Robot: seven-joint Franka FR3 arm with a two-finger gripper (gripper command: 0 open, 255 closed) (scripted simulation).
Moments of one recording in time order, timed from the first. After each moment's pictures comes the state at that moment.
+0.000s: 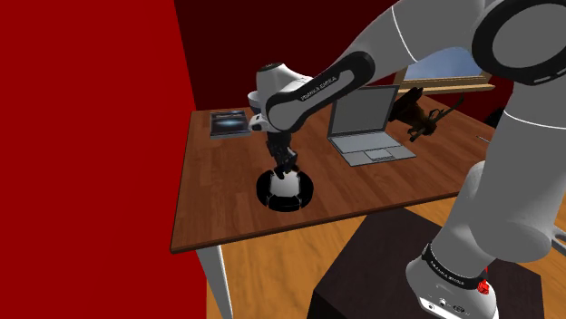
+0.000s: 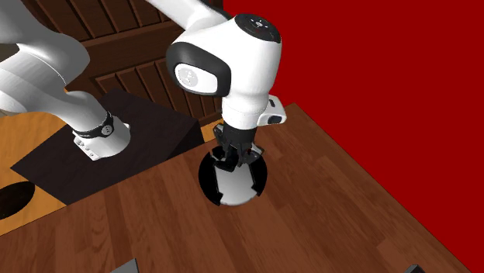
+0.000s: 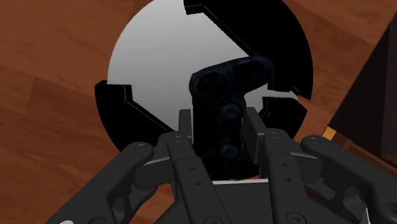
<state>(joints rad) 0.17 0.15 -0.02 -2.11 -0.12 2.15 -1.19</state>
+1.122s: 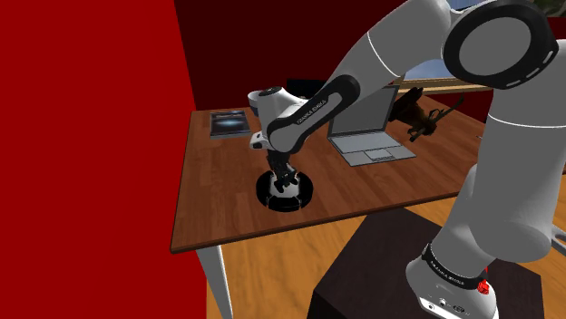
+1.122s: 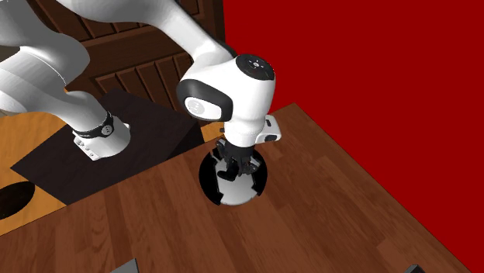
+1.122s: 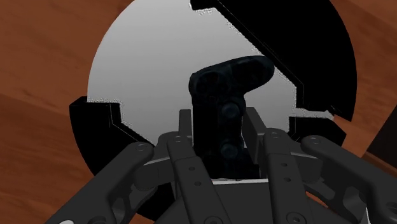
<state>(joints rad) 0.17 0.25 -0.02 -2.16 -0.13 2.30 -1.18</state>
